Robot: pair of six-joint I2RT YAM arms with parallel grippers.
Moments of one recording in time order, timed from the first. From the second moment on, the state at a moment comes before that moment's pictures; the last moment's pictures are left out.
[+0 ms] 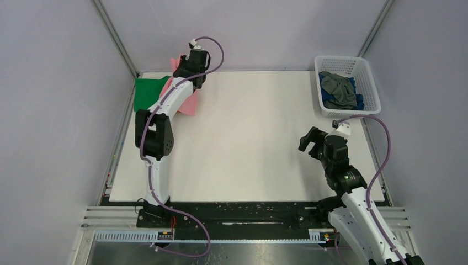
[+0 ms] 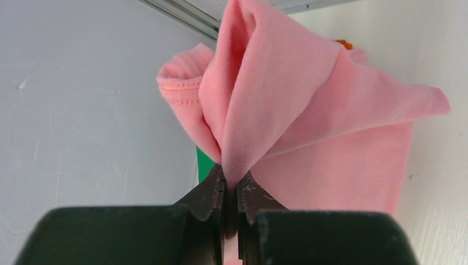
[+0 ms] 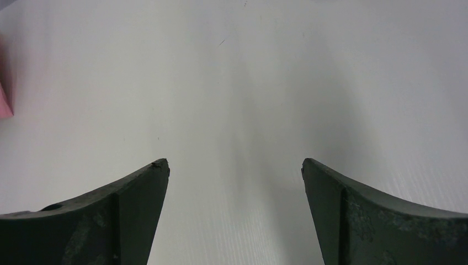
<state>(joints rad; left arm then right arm) -0.30 2.11 1.92 -0.42 -0.84 0.29 0.26 0.61 0.49 -0.38 0.25 0.52</state>
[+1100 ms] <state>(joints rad) -0.10 2.18 2.04 -0.47 -0.72 0.18 0.26 0.63 0.48 -0.34 0.26 0.51</state>
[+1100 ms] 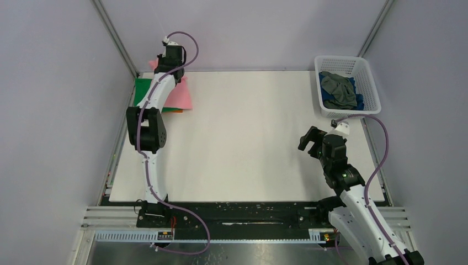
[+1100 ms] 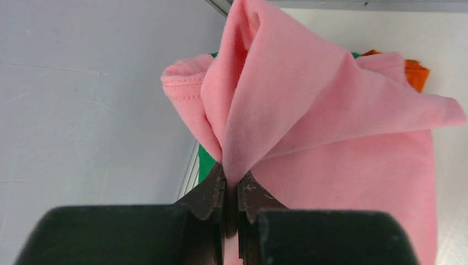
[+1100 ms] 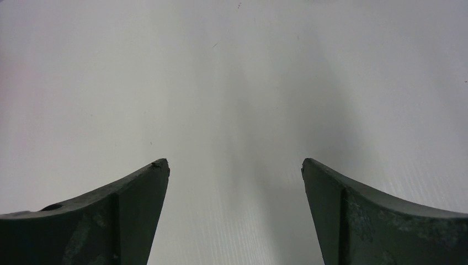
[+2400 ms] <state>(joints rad) 0.10 2.44 2.17 -0.26 -0.79 0.23 0.26 0.68 0.49 -0.38 0.33 0.46</state>
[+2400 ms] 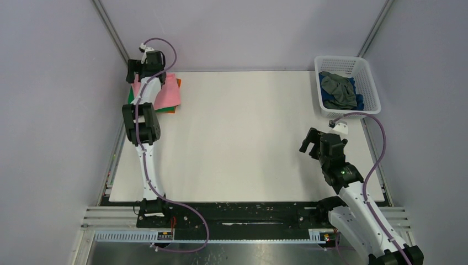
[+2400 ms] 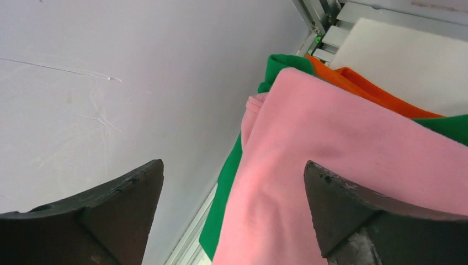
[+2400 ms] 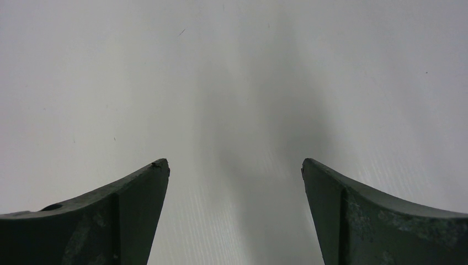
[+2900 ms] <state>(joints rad) -0.08 2.23 2.02 -0.38 -0.74 -0.02 0.26 0.56 0.49 -0.42 0.32 0.47</state>
